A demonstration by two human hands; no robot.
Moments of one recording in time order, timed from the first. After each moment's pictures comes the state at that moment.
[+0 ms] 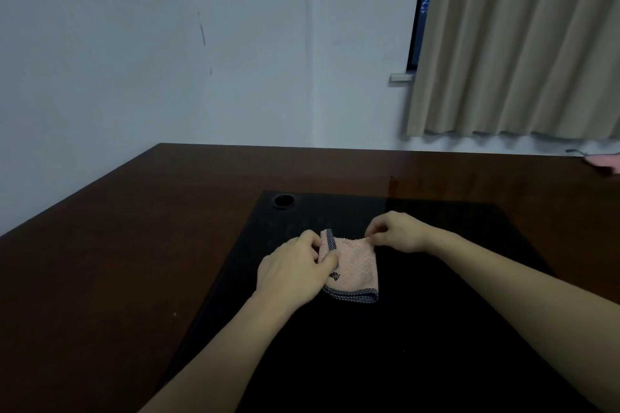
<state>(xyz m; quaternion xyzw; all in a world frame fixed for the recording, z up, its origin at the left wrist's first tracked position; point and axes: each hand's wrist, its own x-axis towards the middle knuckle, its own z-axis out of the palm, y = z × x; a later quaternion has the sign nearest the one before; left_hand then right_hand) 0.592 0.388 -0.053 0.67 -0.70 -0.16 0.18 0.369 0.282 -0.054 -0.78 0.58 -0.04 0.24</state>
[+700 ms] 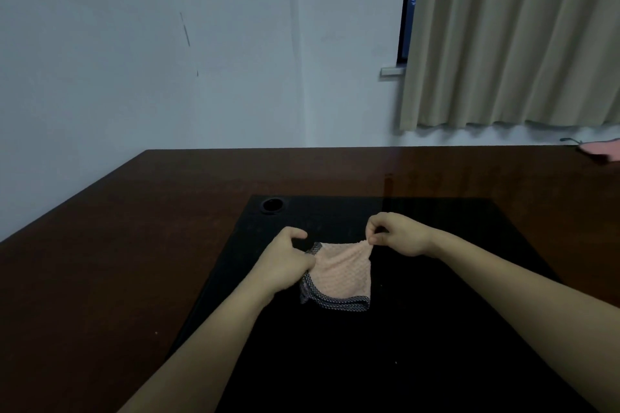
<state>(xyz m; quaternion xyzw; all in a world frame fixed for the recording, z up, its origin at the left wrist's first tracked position) 0.592 0.351 -0.050 0.67 -0.57 -0.41 0.24 0.346 0.277 -0.062 -0.80 0.54 -0.09 0.26</state>
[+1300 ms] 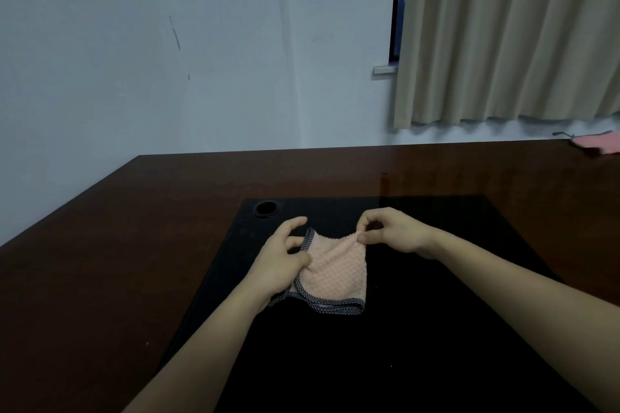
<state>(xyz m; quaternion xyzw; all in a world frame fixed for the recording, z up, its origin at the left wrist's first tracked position) 0.590 0.345 -0.059 0.60 -0.60 -0.43 0.32 0.343 0.282 -0.061 -0.74 0.51 -0.22 0.38</state>
